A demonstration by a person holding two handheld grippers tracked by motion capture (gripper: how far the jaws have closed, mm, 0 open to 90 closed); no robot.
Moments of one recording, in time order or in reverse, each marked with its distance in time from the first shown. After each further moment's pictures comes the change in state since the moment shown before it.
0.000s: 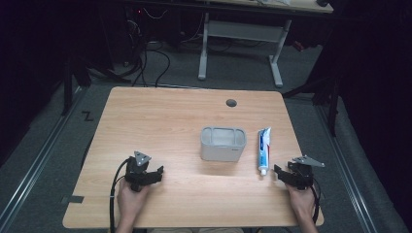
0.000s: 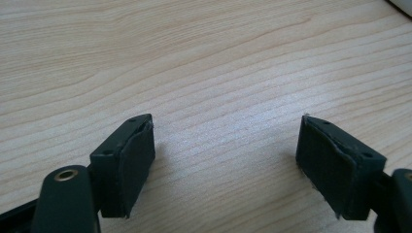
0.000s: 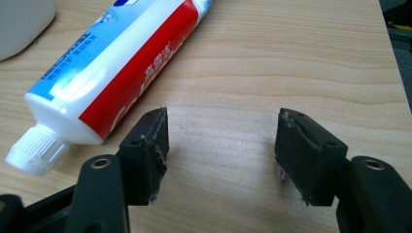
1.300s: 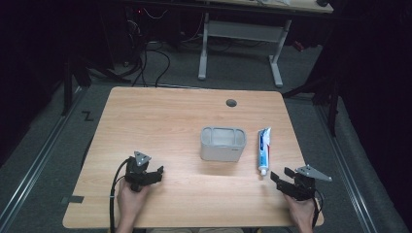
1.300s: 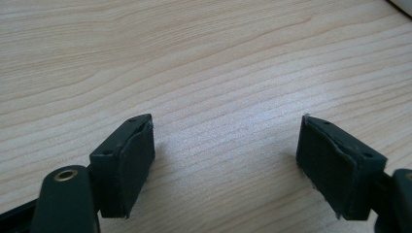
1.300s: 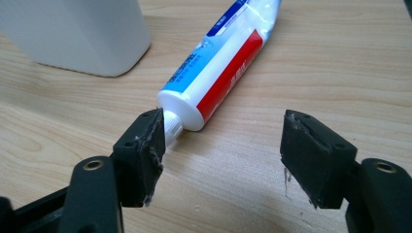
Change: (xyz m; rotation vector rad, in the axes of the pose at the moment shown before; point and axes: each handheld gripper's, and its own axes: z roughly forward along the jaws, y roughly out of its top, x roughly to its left) left arm 0.000 0.000 0.000 -0.001 0.001 0.000; right arm 0.024 -0.014 -0.039 -0.124 0.132 0.009
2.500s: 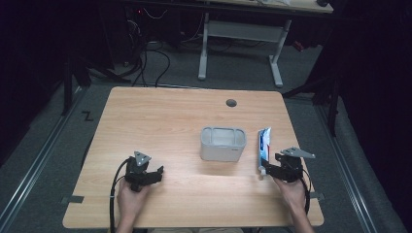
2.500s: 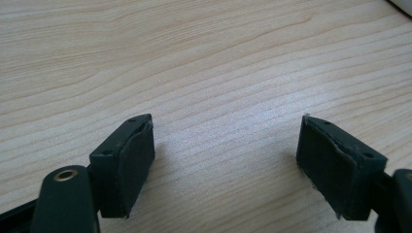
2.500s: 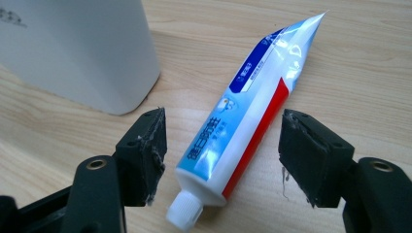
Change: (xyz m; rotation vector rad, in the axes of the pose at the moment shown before) left arm 0.000 0.000 0.000 0.000 0.000 0.001; right arm 0.021 0.053 0.032 0.084 -0.022 -0.068
